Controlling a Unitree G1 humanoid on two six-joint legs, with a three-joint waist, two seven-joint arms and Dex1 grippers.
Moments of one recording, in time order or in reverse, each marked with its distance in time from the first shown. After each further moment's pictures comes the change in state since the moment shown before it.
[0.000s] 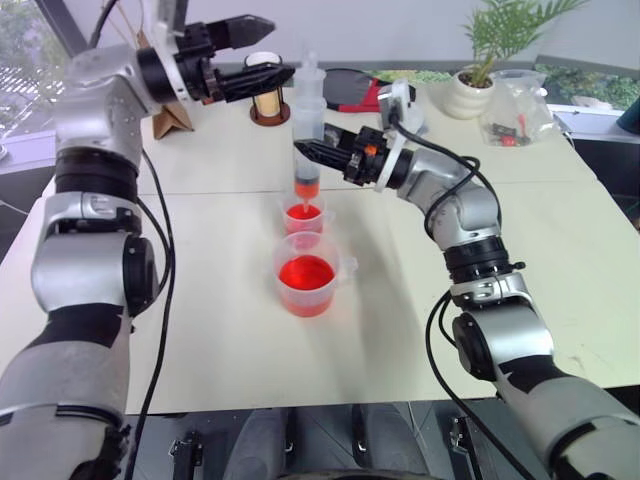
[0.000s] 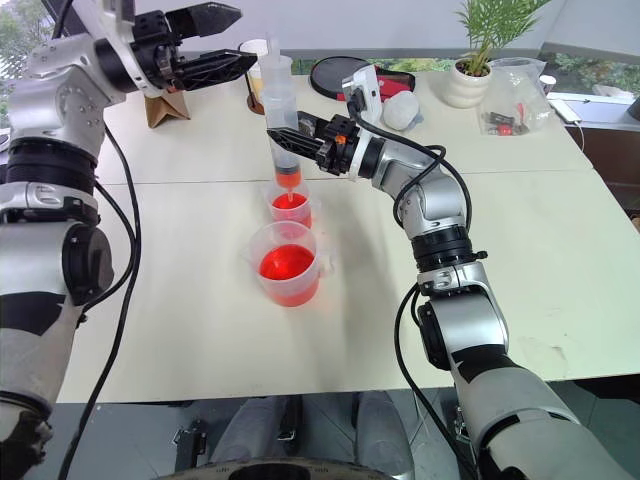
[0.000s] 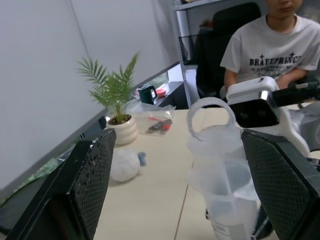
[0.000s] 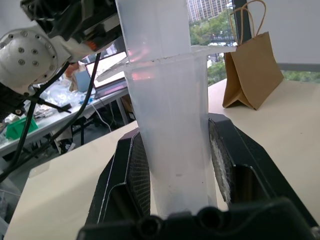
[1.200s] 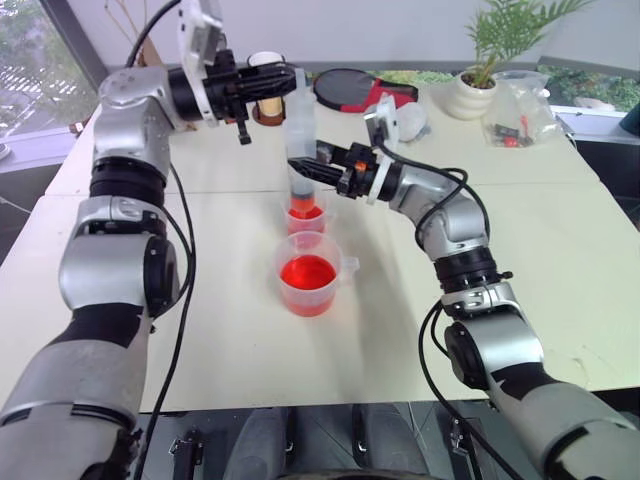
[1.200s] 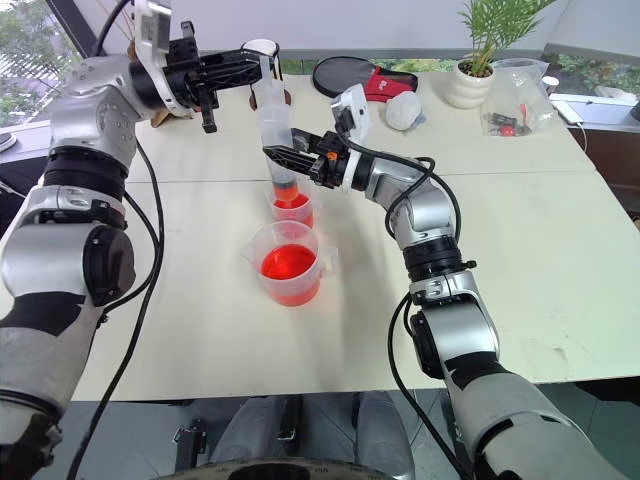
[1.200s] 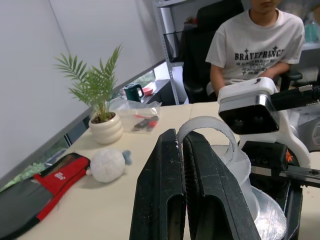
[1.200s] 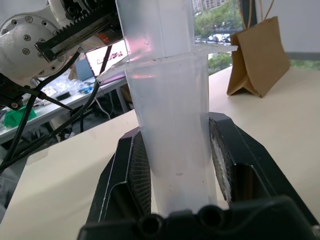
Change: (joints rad) left arm 0.053 -0.069 0.037 0.010 0.054 -0.041 -0.059; right arm 0.031 0.039 0.001 0.015 -0.088 -0.040 0.007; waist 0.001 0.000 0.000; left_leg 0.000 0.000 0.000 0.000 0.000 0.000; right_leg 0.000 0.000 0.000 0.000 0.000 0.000
